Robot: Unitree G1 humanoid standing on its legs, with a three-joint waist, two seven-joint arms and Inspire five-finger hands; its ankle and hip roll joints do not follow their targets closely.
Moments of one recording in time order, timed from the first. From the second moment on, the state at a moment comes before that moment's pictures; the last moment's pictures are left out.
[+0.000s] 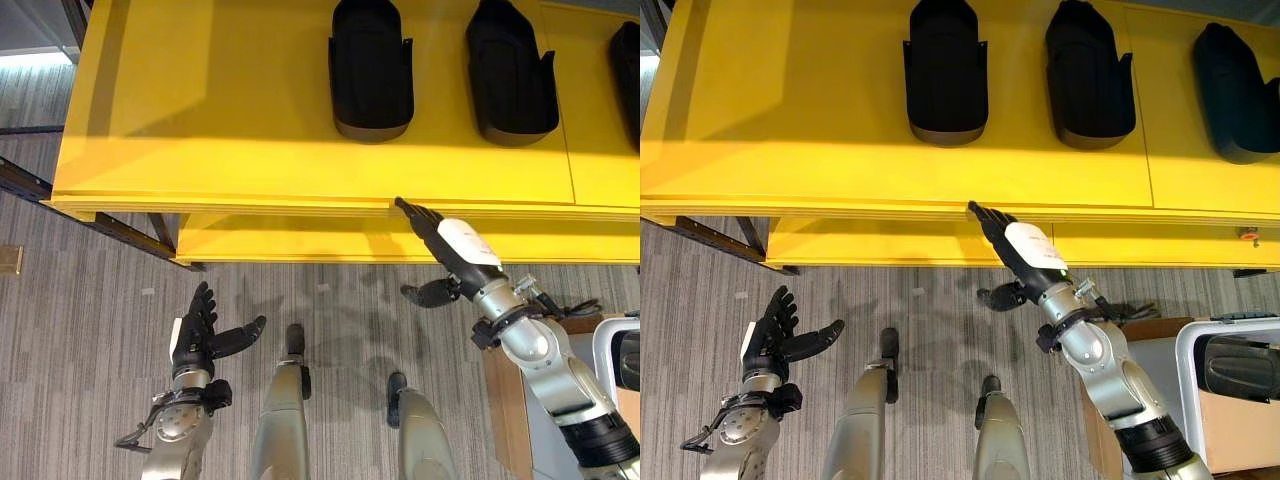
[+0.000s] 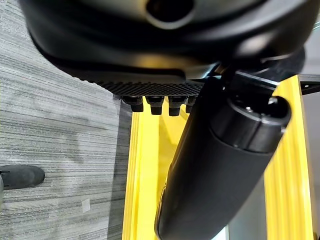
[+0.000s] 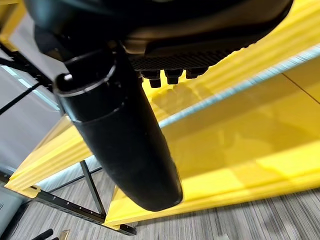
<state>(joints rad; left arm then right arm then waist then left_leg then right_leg) 0.18 0.34 0.05 0.11 -0.35 -0.09 0.19 -0.14 -0.62 0.17 -0.17 -0.39 -0.06 0.10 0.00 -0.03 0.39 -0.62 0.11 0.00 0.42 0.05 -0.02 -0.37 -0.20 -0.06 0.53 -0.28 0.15</state>
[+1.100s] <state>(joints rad) 0.29 0.28 -0.06 0.20 -0.39 -0.13 0.05 0.36 -0.42 -0.05 -0.04 0.35 -0.20 0.07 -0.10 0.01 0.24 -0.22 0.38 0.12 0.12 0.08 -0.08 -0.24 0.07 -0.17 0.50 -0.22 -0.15</state>
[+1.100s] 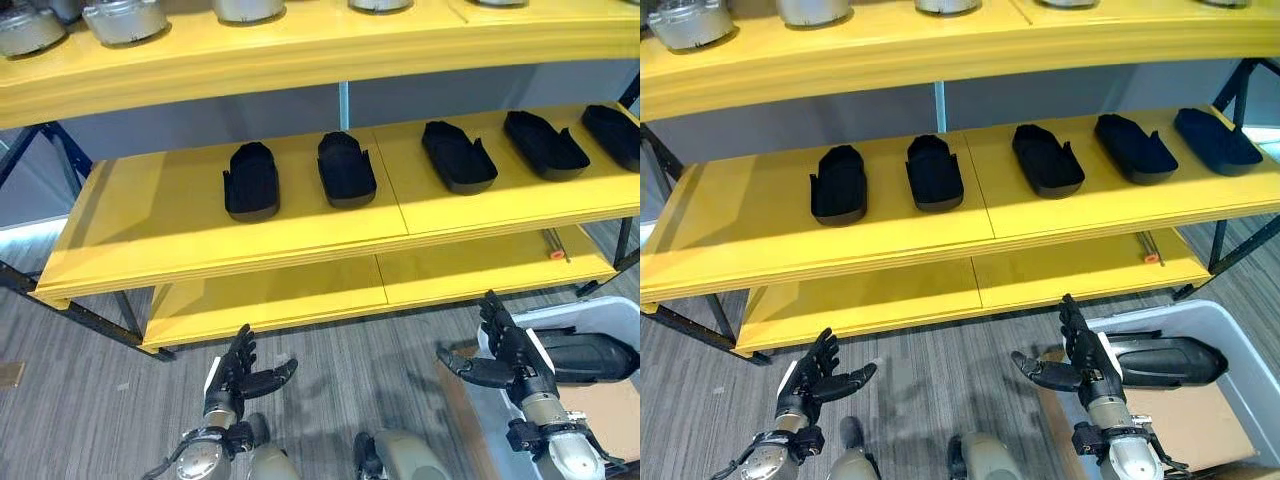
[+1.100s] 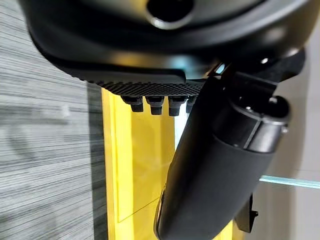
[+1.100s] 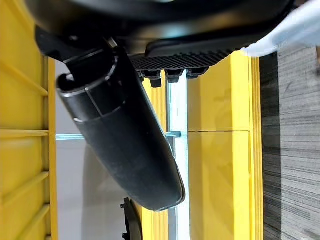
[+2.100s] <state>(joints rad) 0.22 0.29 -0.08 0.23 -0.42 -0.16 0.08 0.27 -0.34 0.03 0.01 0.26 -0.18 0.07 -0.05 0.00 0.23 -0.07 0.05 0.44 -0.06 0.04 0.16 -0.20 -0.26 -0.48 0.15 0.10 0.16</state>
